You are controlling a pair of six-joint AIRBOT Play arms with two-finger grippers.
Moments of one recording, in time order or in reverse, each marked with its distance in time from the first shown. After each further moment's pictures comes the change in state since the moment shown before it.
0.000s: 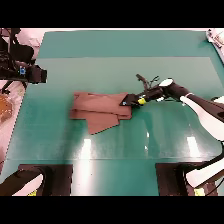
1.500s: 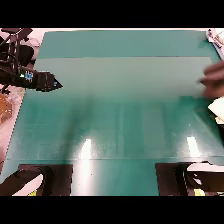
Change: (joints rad) left arm 0.000 0.000 0.000 -0.327 -0.145 -0.041; right arm -1.269 0.261 0.806 -0.148 0.538 0.530
